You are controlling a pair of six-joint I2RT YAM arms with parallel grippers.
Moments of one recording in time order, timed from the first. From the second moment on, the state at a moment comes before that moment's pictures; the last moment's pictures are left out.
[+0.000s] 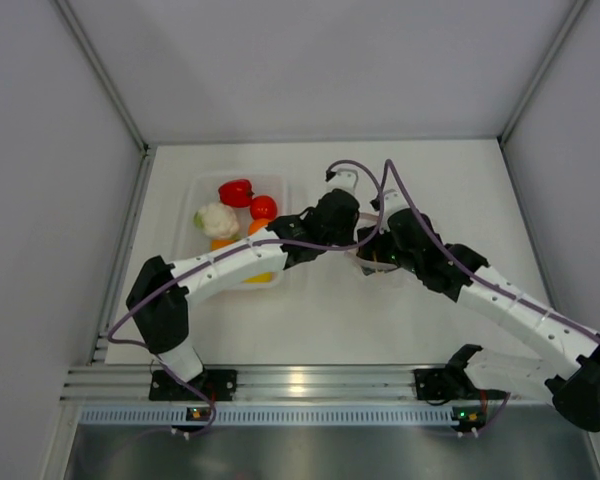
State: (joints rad) left arm -0.95 1.70 1.42 -0.35 -0.36 -0.53; right arm 0.73 1.08 0.91 -0.51 0.17 0.26
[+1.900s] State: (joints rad) left arm -1.11 1.48 1.24 -0.35 -0.67 -0.68; right arm 0.79 0.91 0.74 -0.19 0.09 0.50
